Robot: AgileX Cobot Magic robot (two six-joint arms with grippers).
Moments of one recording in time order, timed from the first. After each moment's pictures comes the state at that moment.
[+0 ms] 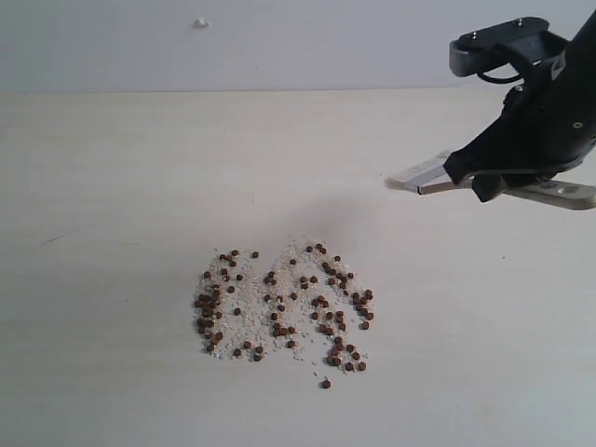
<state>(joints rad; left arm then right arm) -0.39 0.01 -0.05 -1.74 -0.11 1.65 0.30 1.51 -1.04 0.02 0.87 -0.11</state>
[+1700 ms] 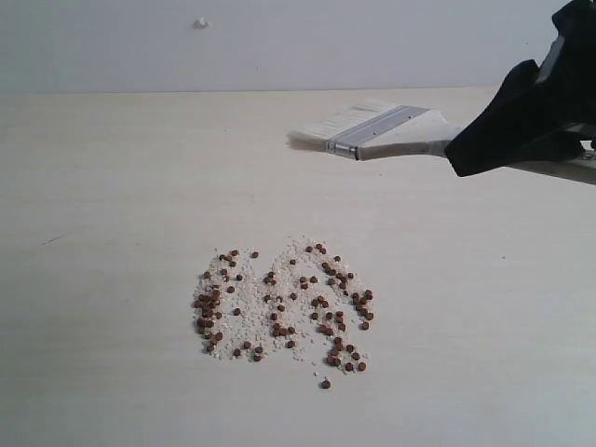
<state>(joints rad) -0.39 0.66 -0.60 -1.51 0.32 2.09 0.30 1.17 -1.04 0.50 1.09 -0.49</state>
